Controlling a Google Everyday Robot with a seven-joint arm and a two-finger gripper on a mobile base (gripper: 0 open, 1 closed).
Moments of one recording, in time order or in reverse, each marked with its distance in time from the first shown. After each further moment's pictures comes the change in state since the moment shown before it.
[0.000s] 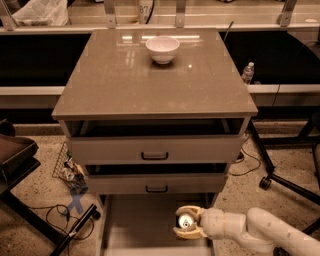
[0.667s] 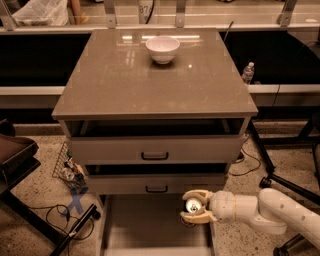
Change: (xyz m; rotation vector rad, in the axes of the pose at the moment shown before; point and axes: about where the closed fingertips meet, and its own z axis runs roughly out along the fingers) arm -0.072 -0.021 -0.031 -0.027 0.015 0.011
